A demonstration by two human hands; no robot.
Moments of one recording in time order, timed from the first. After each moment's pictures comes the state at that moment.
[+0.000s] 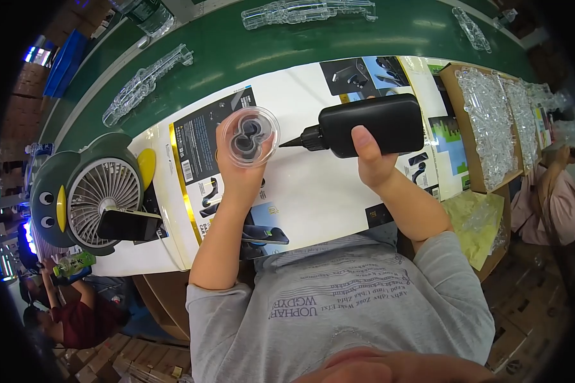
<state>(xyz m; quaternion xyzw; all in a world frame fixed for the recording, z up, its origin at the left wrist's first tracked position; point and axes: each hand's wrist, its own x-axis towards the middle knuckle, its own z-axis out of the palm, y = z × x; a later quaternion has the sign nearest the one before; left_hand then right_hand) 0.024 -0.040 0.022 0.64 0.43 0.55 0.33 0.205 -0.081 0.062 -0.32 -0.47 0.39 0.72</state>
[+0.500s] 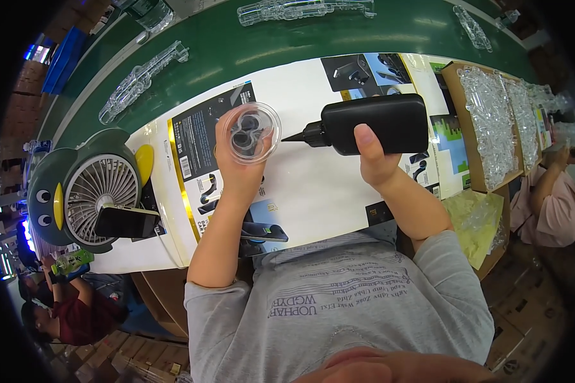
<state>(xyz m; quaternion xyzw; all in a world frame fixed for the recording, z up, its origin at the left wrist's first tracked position) 0.022 -0.037 0.018 0.66 0.42 0.54 0.29 0.207 -0.083 0.061 -0.36 -0.51 0.36 0.69</state>
